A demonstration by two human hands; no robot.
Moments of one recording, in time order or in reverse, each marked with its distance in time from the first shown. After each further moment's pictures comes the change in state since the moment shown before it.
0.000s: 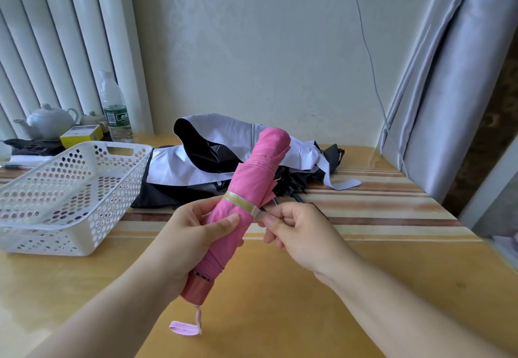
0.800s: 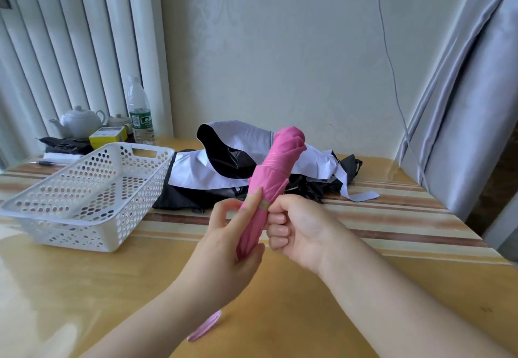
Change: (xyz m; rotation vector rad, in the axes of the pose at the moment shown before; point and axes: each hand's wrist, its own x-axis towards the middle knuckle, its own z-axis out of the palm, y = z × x) left_hand -0.001 -0.036 -0.010 0.880 0.054 0.601; right_hand 0.023 -0.039 0.017 0.692 -0.131 0.399
